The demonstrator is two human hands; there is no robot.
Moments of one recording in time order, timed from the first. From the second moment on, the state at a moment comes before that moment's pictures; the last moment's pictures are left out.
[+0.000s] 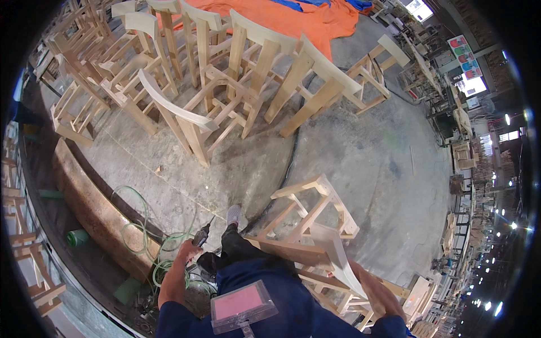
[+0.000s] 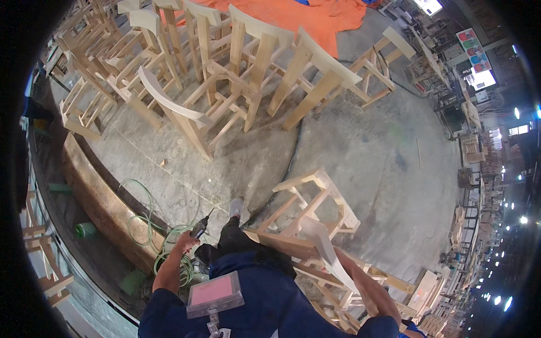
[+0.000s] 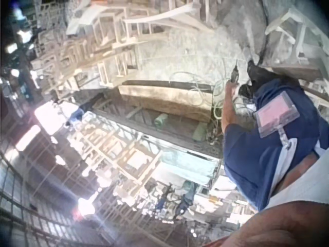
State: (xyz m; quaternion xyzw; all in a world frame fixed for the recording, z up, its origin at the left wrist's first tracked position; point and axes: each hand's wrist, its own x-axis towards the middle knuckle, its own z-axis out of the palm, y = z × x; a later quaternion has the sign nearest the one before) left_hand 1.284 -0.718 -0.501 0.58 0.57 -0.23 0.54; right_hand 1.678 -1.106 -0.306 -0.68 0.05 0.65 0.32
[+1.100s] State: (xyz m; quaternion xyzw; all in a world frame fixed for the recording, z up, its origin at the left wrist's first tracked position) left_hand 1.410 -0.700 -0.483 0.52 0.66 -0.11 0.53; right_hand 1.930 -0.827 -0.403 -0.63 -0.15 0.71 0.28
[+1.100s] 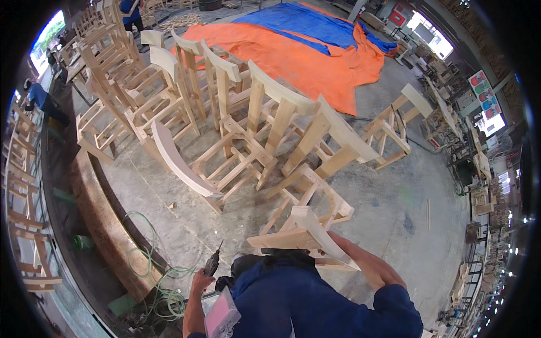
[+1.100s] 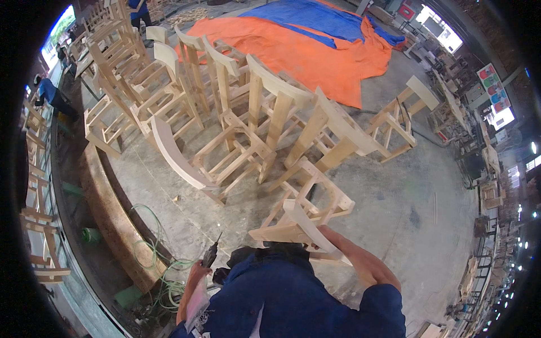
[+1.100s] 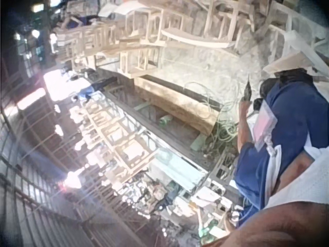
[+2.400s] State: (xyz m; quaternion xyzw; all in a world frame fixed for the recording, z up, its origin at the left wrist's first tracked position) left_hand 1.330 -0.634 -0.457 0.48 0.70 -0.05 0.54; right_hand 1.883 -0.738 -0.446 -0.71 -0.18 0.66 0.18
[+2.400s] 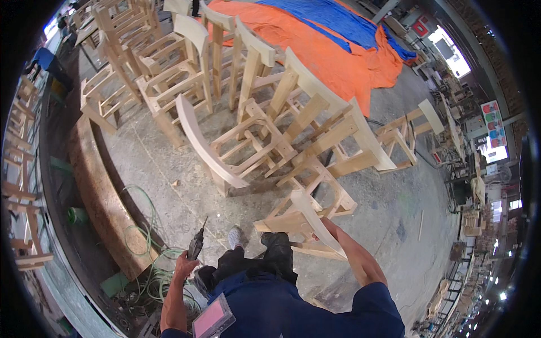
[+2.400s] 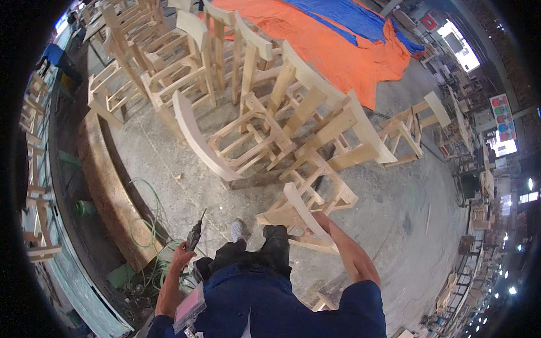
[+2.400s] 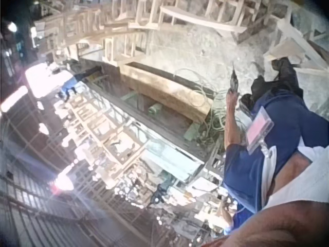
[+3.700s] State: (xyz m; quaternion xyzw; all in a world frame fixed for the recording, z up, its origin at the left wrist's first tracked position) left_hand 1.362 -0.669 -0.405 0.19 0.45 0.04 0.87; right_hand 1.867 -0.753 -0.492 -0.83 -0.39 0.39 0.09
